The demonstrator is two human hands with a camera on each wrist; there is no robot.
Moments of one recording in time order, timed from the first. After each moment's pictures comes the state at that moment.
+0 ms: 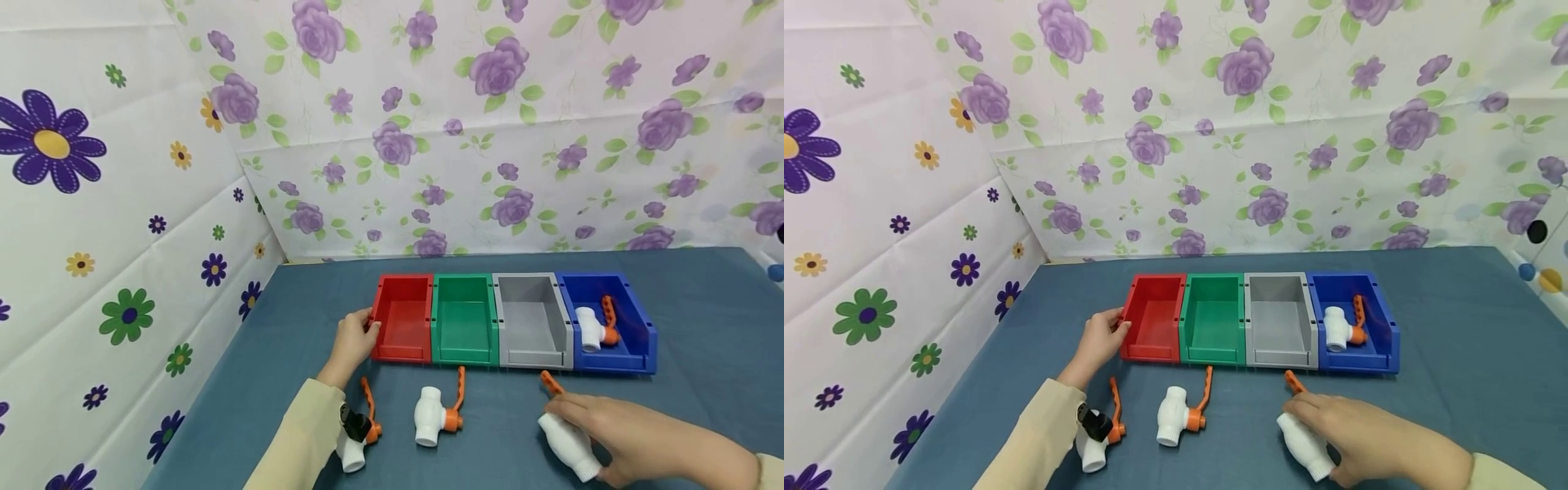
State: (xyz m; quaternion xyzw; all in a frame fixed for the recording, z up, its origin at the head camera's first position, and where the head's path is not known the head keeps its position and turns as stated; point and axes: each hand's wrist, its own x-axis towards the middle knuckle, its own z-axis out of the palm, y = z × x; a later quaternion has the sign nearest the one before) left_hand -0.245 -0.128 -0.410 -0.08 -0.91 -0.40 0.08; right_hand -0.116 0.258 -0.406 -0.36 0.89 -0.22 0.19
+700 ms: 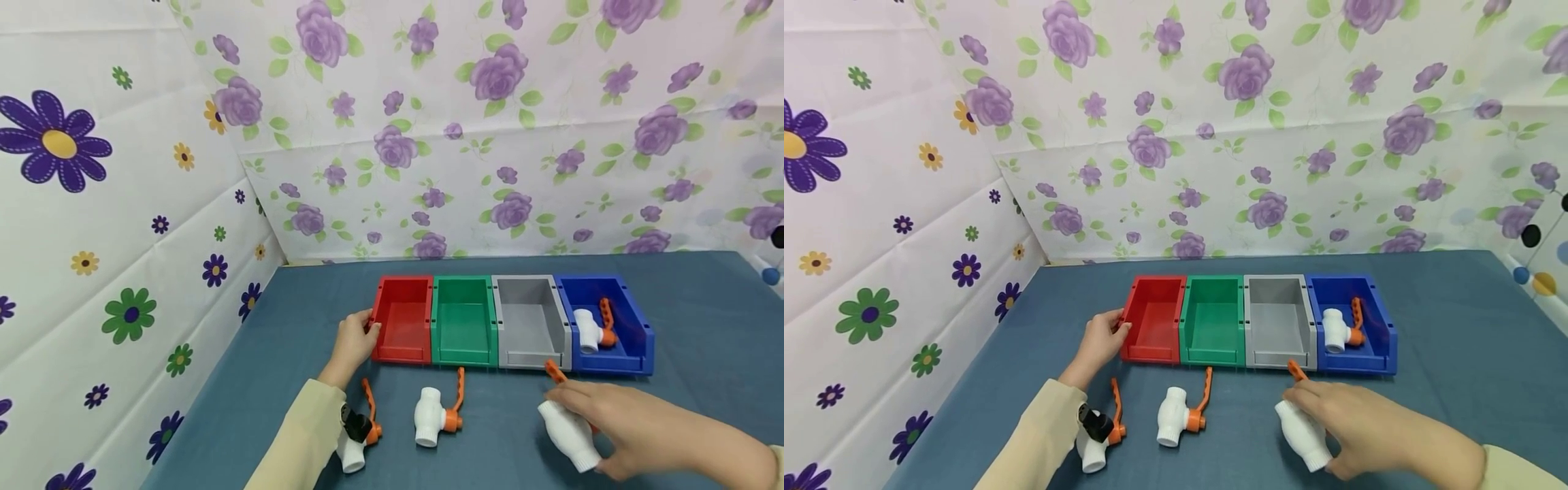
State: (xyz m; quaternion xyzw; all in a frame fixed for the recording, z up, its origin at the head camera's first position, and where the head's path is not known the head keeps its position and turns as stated) left_hand -0.245 -0.127 -0.409 -0.07 -0.91 -0.40 0.08; right_hand -0.112 0.254 -0.378 -0.36 0.91 -0.18 0.14
